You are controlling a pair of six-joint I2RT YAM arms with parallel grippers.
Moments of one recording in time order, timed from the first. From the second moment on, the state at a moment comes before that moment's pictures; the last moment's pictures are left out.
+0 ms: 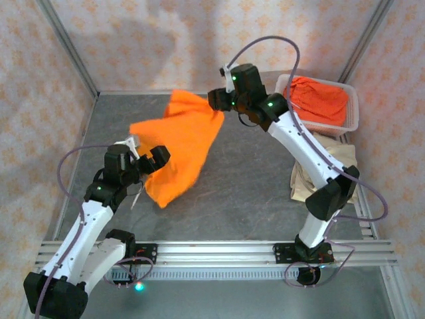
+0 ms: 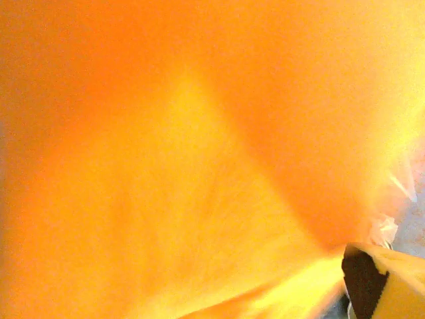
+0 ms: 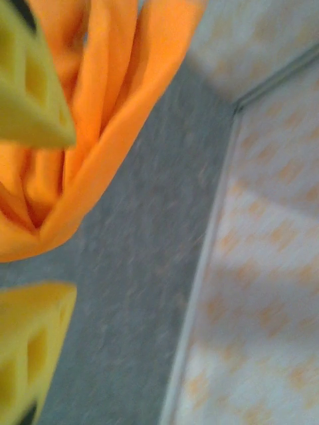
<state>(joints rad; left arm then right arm) -0.16 0.81 0.67 -0.40 0.23 -0.73 0.60 1.73 1.87 -0.70 0.06 0.22</state>
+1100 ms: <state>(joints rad) -0.10 1.02 0.69 -0.48 0.21 -0.81 1.16 1.74 1.08 -0.27 -0.01 0.16</state>
